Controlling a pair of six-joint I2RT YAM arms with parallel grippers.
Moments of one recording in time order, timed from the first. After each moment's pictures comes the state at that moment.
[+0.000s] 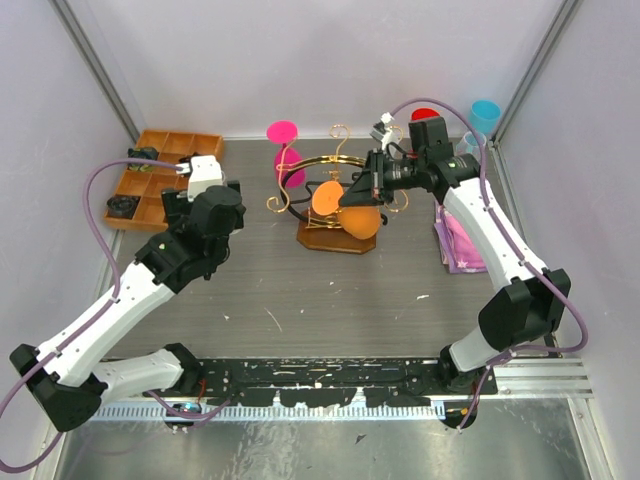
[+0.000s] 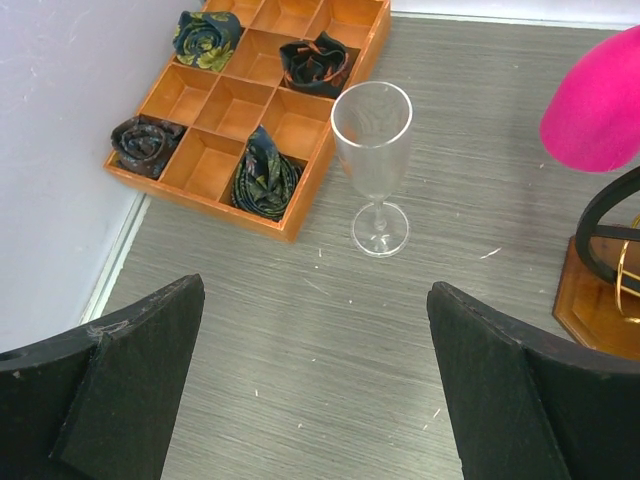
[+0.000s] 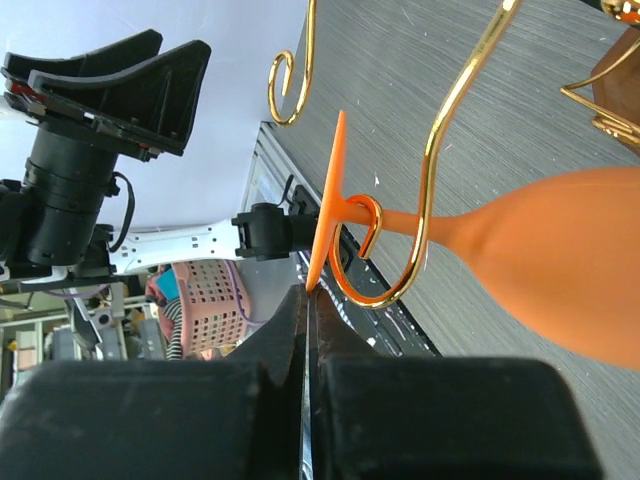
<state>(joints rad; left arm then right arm) -0.74 1.08 1.17 -0.65 -0.98 -0.33 0.30 1.54 1.56 -0.73 -0.92 0.51</state>
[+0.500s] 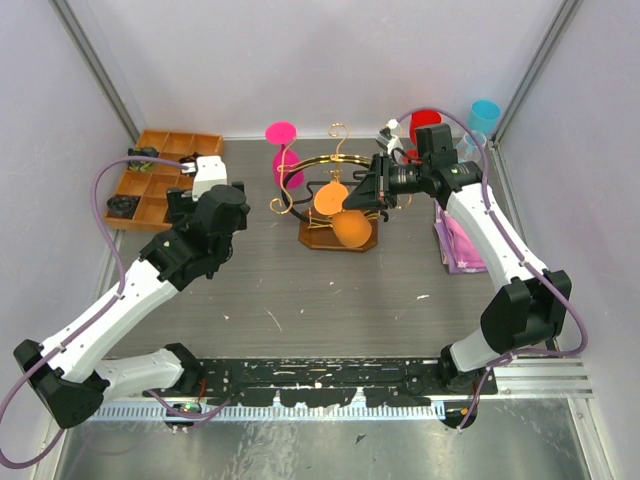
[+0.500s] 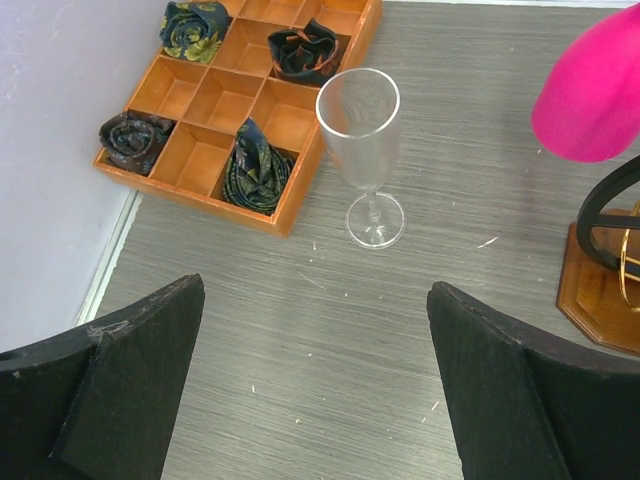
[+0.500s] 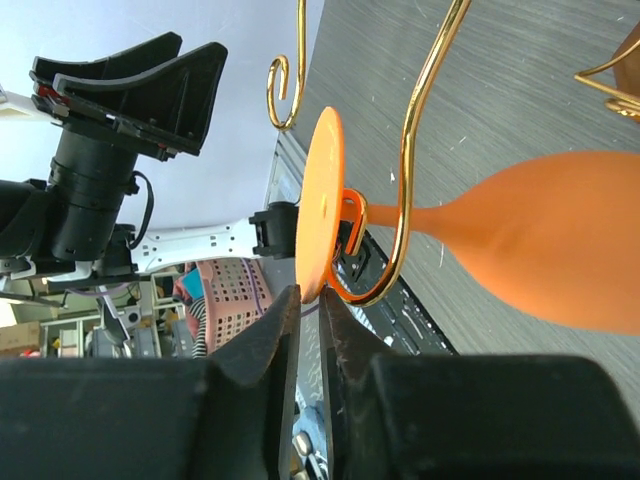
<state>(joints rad) -0.74 1.10 1.17 -0.66 -0.95 -0.34 0.25 1.51 1.45 -0.64 -1.01 0.59</state>
